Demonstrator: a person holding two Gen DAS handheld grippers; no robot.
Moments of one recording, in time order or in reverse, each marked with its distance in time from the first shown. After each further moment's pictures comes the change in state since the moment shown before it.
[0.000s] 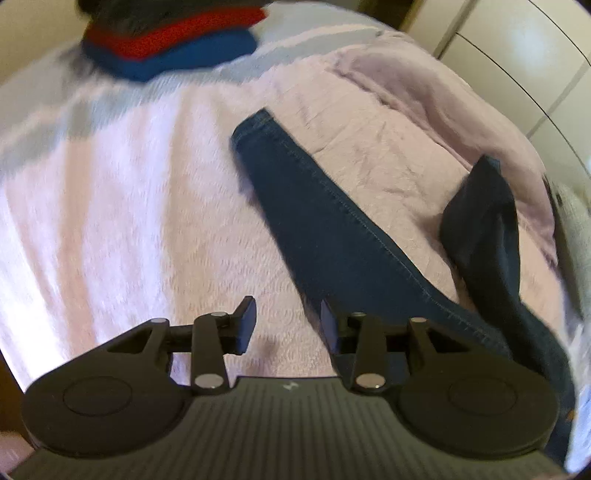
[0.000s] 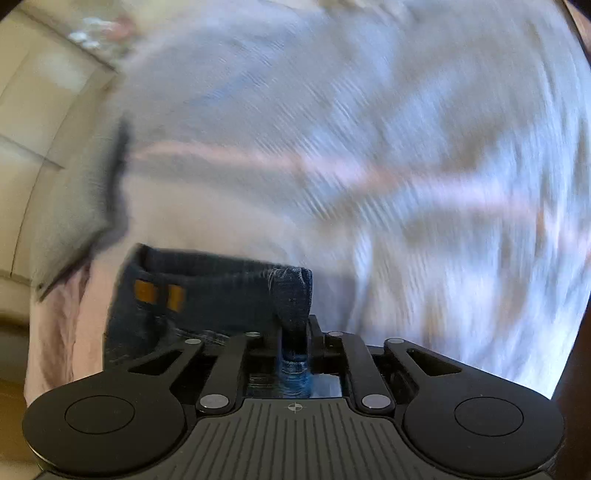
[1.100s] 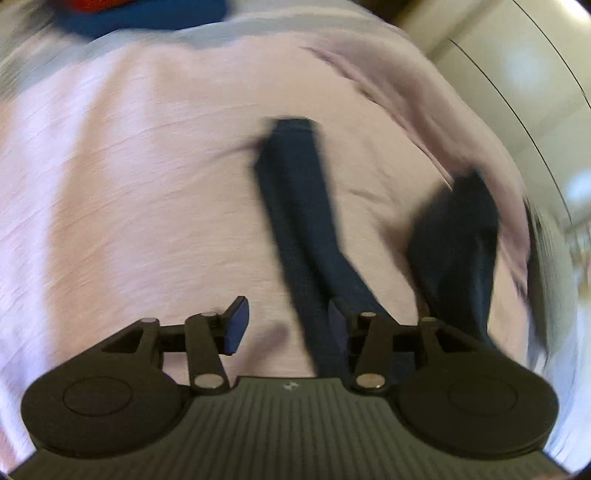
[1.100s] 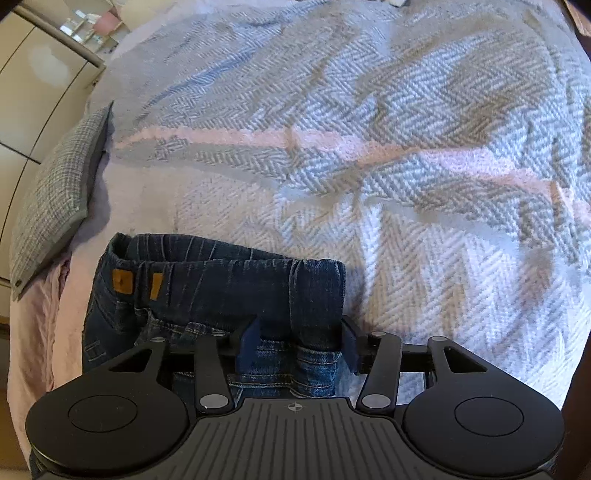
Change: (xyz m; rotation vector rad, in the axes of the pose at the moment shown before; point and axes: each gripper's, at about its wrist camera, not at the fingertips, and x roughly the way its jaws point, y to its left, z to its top) left arm 0.054 -0.017 0.022 -0.134 0.024 -0.122; right arm 0.018 0.014 -0.009 -0.070 0.002 -0.084
